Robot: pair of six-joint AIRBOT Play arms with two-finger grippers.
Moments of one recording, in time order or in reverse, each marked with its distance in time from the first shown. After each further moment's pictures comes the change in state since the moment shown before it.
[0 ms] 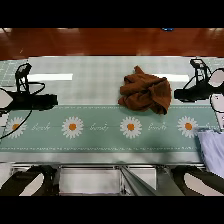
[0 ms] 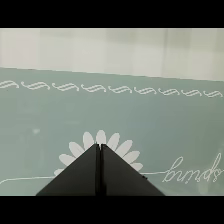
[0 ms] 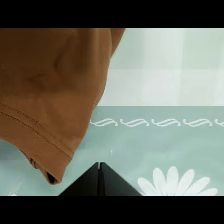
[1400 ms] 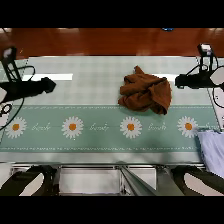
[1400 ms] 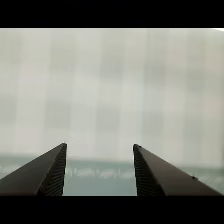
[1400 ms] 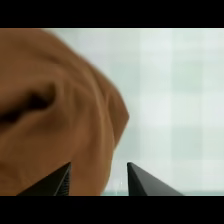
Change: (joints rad) left arm 0.011 -0.008 0.094 0.000 0.244 -0.033; right arm 0.002 -0.003 0.041 0.040 -0.304 0.001
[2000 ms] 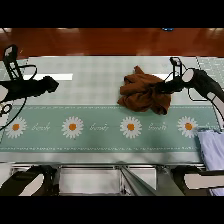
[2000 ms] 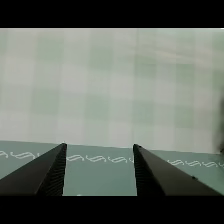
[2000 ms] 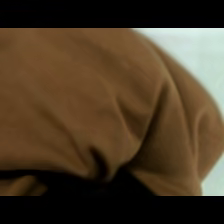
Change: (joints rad) left arm -0.032 -0.013 -0.015 -0.014 -0.053 -0.027; right arm 0.073 -0.377 0.101 0.164 0.007 -0.087
